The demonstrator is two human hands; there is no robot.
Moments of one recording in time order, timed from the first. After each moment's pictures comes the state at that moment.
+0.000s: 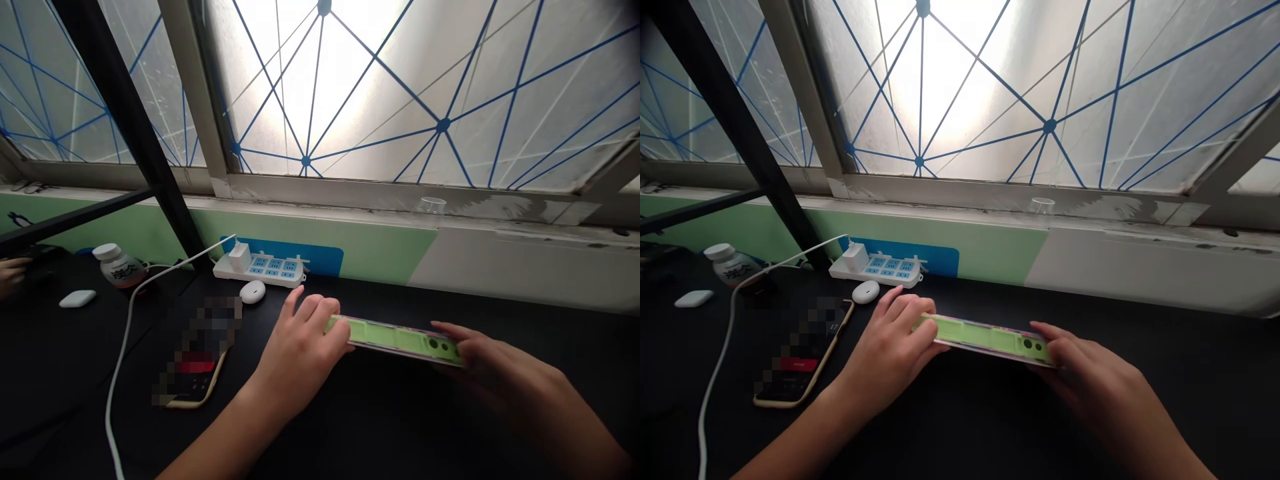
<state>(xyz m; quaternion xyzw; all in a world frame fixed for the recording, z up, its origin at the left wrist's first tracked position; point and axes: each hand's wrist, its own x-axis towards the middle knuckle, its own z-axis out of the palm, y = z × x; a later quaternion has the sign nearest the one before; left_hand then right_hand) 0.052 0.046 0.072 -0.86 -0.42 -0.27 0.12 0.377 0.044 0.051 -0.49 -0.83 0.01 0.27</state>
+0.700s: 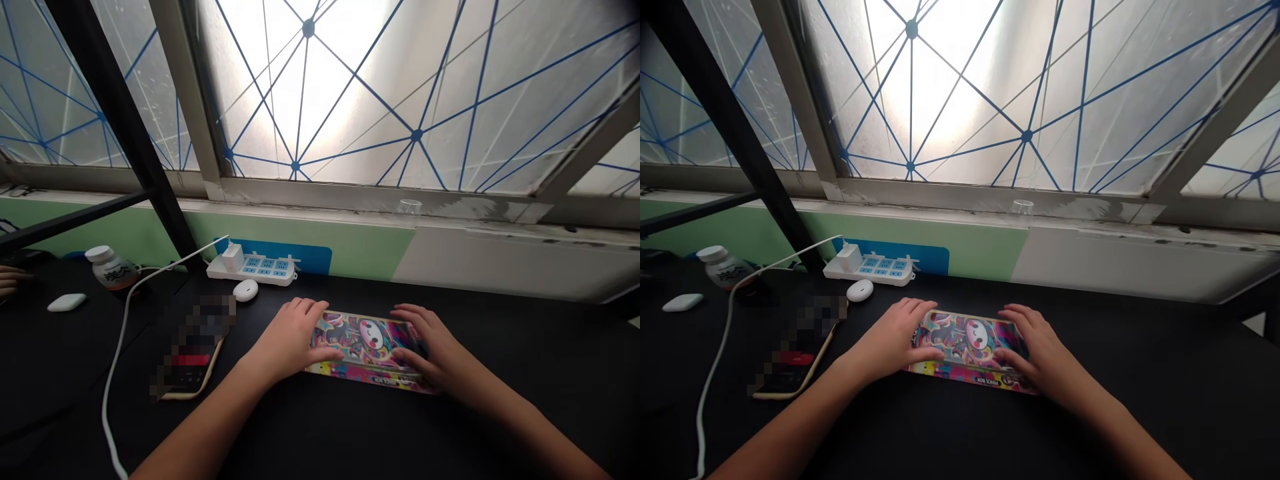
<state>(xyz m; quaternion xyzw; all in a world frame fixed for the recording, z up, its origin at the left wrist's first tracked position) 0.046 0.065 0.043 -0.86 -0.46 -0.20 -0.08 0.366 0.067 0.031 -0.50 -0.84 0.10 0.18</state>
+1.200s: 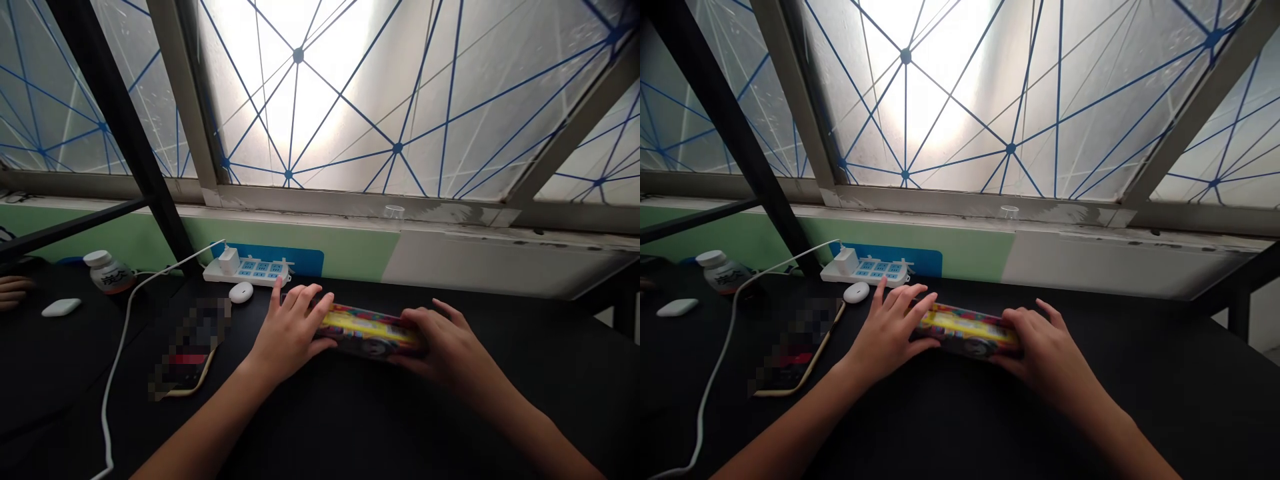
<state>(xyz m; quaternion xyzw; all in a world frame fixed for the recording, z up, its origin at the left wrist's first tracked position) 0.058 0.044 0.058 -0.85 -0.42 -0.27 0.13 0.367 0.042 0.057 -0.42 -0.87 -0.12 0.23</state>
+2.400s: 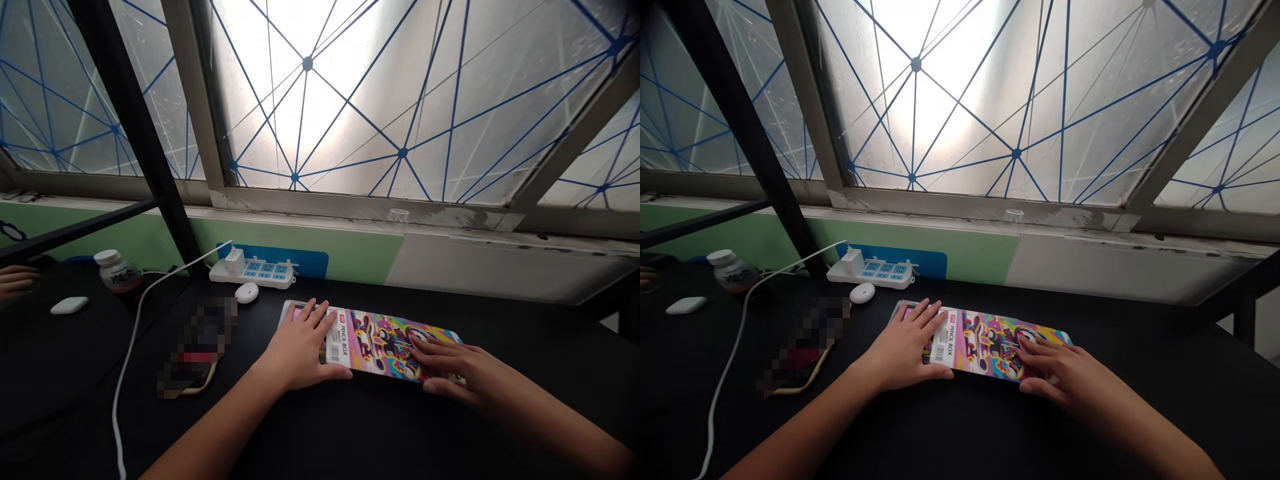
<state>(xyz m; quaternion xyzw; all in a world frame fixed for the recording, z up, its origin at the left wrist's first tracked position) 0.059 0.052 0.035 -0.88 -0.45 -0.11 -0.11 0.414 0.035 0.047 -0.43 -0.90 0.02 0.03</state>
